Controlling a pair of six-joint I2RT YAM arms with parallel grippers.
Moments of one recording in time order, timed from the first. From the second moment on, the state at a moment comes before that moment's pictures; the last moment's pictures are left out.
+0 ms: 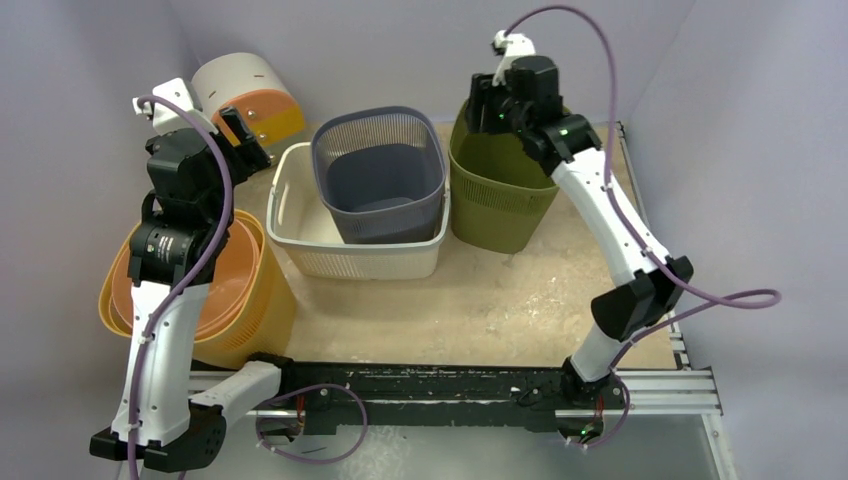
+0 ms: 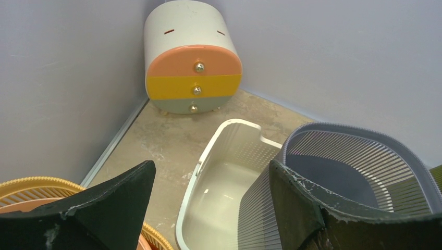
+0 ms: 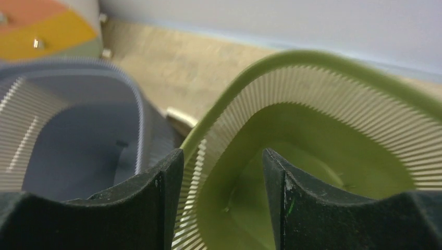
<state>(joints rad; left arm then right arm) -0.19 1.03 1.59 -0.74 -0.48 -0.31 0.41 1.68 1.94 -0.60 0.10 0.18</state>
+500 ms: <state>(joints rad) -0.19 1.03 1.55 -0.72 -0.48 -0.32 0.48 1.66 1.89 -0.67 0.00 0.15</state>
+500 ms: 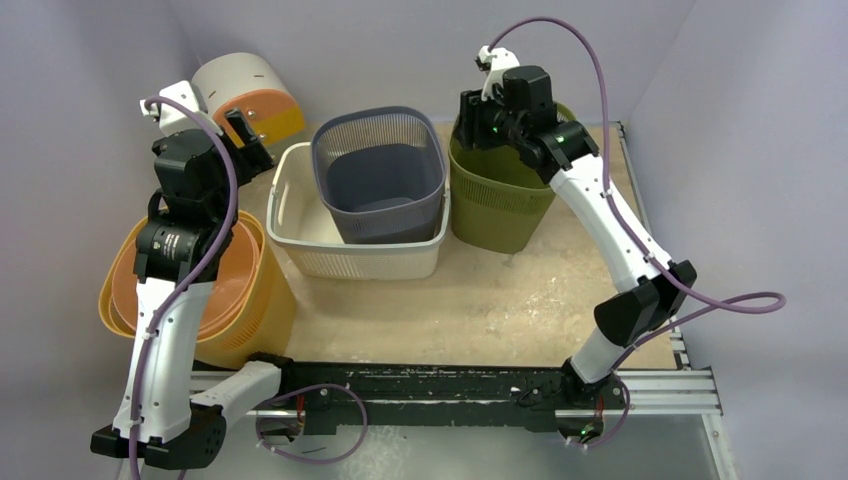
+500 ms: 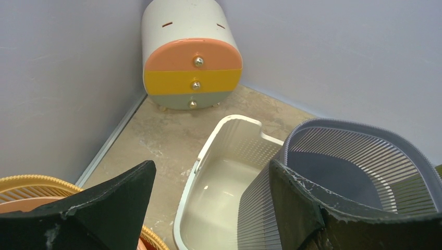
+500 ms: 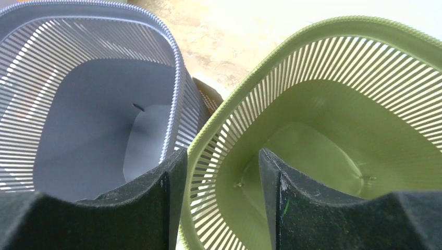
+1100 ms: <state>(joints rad) -0.19 1.03 1.53 -0.72 -0.48 -0.32 0.55 1.65 1.84 -0.70 0.04 0.14</state>
